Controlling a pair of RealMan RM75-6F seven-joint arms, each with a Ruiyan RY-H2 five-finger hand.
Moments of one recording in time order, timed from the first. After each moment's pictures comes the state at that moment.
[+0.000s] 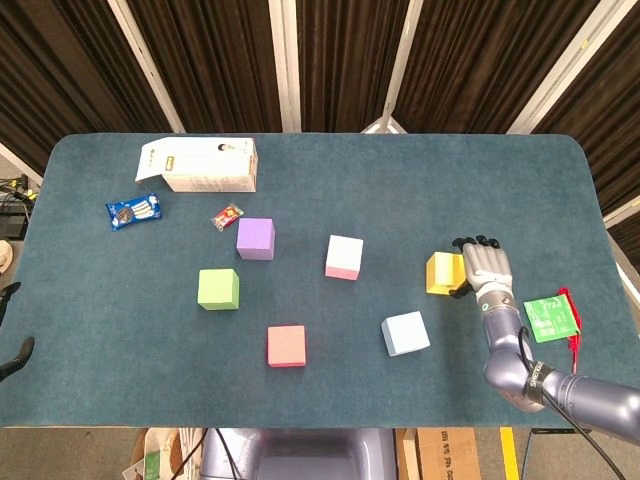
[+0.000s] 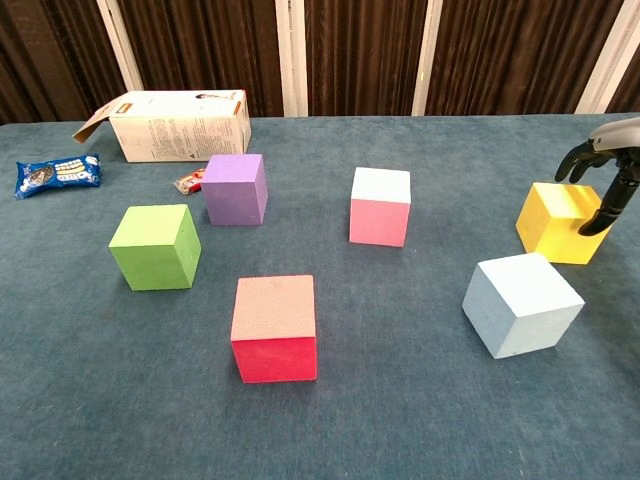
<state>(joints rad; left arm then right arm) -0.02 -1.07 -0.08 -1.75 1.40 1.56 0.21 0.91 -1.27 0.14 -1.60 -0.18 0.93 -0.63</state>
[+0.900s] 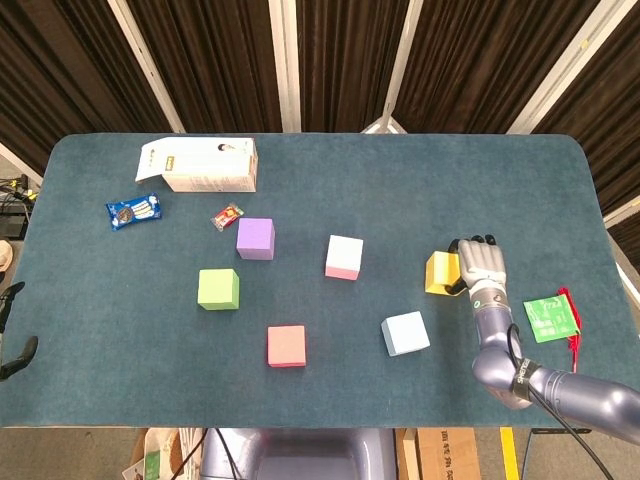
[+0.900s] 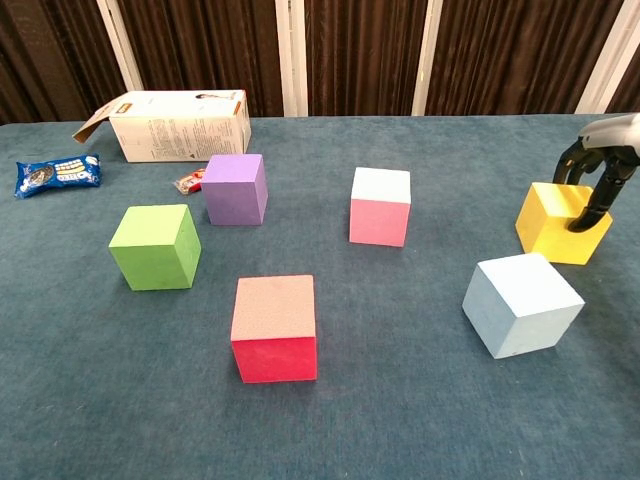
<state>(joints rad) -0.03 -1.09 -0.09 -1.75 1.38 1.54 0.24 0.93 -1.32 0.16 -1.58 -0.16 0.98 -0.66</state>
